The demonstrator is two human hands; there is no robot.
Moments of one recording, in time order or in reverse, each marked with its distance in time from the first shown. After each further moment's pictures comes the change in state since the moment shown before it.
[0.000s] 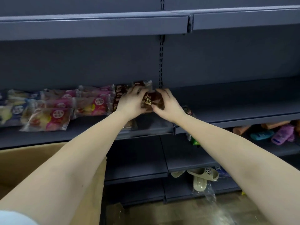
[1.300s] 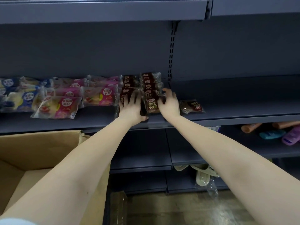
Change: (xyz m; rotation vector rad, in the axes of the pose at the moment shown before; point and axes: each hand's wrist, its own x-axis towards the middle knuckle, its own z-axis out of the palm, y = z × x) left_hand -0.043 -0.018 0.036 0.014 -0.250 -0.335; right_hand -0.002 -0.015 0.052 0.174 0.130 0.396
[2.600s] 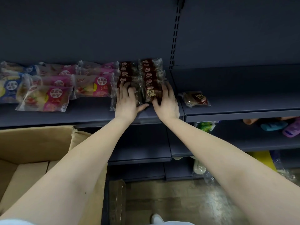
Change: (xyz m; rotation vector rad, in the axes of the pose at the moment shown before) left_hand 0.017 -0.023 0.042 -0.100 0.411 0.081; right_hand -0.009 0.025 0.034 -0.288 -0.064 -0.021
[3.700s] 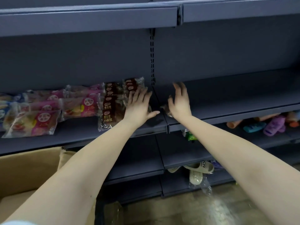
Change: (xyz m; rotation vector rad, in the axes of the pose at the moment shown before) left_hand 0.030 0.088 -0.023 0.095 -0.161 0.328; right_hand 0.024 0.054 -0.091 0.068 0.233 -0.056
